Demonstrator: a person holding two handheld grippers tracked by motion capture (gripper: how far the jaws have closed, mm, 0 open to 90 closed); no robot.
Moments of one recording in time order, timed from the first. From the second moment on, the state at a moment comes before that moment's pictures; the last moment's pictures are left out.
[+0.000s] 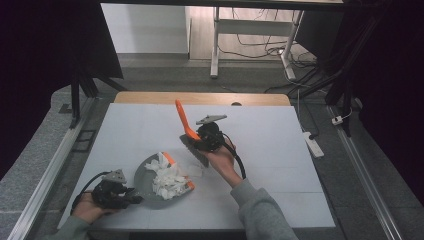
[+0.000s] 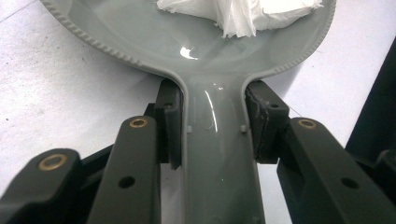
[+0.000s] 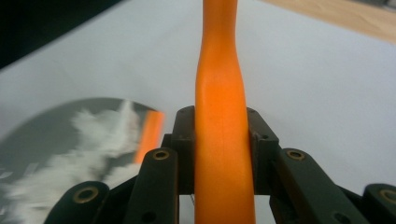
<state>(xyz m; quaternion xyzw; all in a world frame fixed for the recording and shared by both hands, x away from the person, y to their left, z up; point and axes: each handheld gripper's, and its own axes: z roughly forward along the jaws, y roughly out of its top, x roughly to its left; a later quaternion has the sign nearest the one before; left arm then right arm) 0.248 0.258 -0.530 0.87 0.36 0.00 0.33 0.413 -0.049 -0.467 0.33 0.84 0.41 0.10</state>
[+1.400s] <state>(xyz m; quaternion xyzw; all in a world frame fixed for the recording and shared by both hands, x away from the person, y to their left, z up) 0.247 0.258 -0.531 0.87 0.36 0.00 0.33 0.378 -0.022 -0.445 0.30 0.83 0.47 0.04</state>
